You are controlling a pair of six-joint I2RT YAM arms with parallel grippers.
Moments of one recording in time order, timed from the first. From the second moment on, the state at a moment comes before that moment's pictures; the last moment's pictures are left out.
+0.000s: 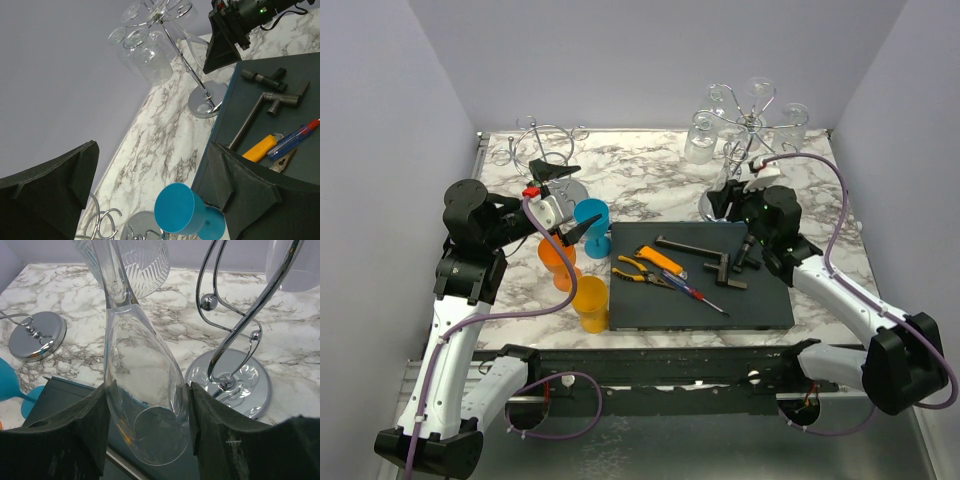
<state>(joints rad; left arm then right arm) -0.17 0.85 1.08 -0.23 0.91 0.55 0.40 1.19 0.74 0.29 0.05 0.17</state>
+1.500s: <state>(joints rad) -0.17 0.85 1.08 -0.23 0.91 0.55 0.40 1.01 0.51 0.37 0.07 0.27</state>
